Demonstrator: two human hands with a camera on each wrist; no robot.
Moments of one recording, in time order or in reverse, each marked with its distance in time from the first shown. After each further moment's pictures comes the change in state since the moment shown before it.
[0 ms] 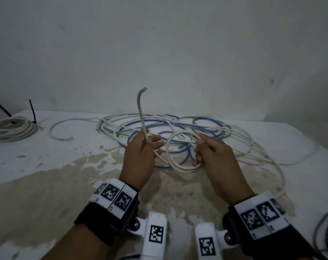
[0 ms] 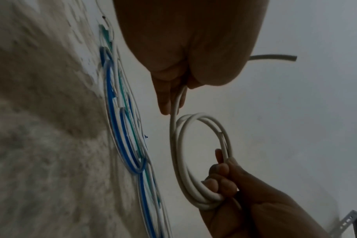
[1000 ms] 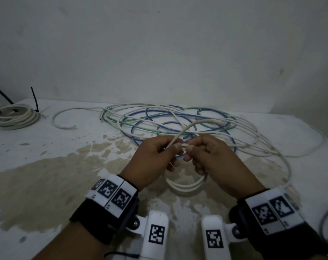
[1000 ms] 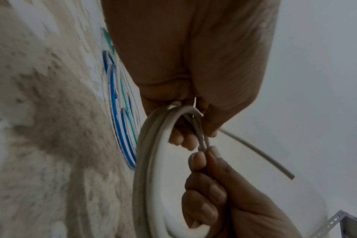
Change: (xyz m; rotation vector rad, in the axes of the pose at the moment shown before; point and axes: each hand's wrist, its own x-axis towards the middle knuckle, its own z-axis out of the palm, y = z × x) left_hand -0.017 -0.006 -0.014 0.335 -0.369 0.065; right_hand -0.010 0.003 0.003 0.051 -0.280 0.167
